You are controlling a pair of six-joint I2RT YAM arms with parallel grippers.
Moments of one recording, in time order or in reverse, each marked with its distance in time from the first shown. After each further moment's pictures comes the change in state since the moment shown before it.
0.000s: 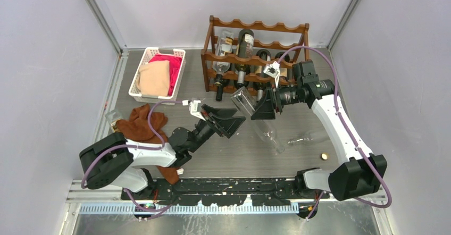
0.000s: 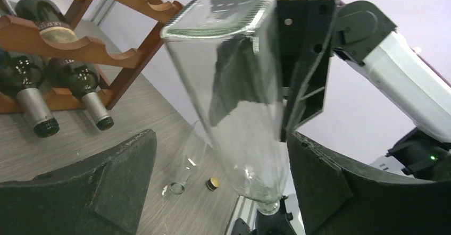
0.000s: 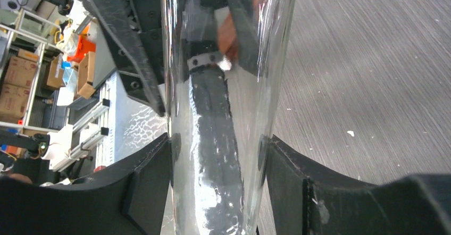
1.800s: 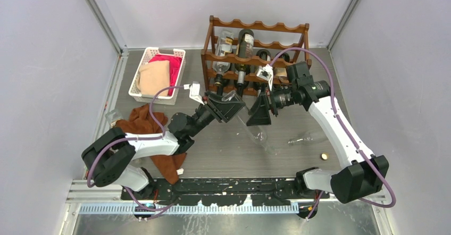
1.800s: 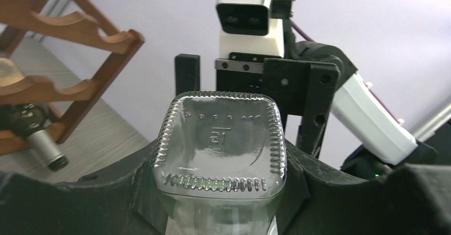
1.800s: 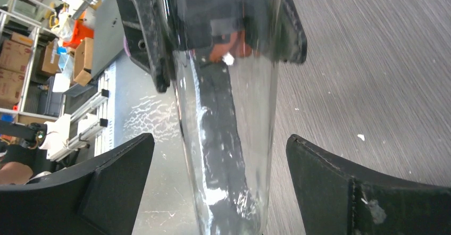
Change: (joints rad) left arm 0.146 0.051 0.162 -0.013 0.228 -0.153; right arm 0.090 -0.022 0.017 0.017 0.039 0.039
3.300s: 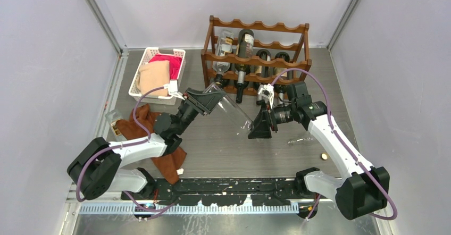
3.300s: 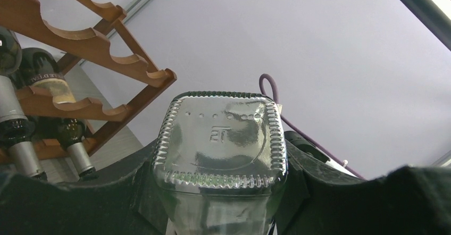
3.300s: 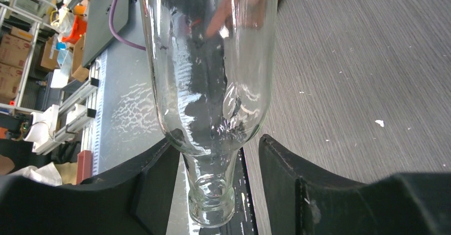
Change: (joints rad) left arm 0.144 -0.156 -0.108 -0.037 -0.048 -0.132; right arm -0.001 -0.145 -0.345 0.218 -0.022 0.013
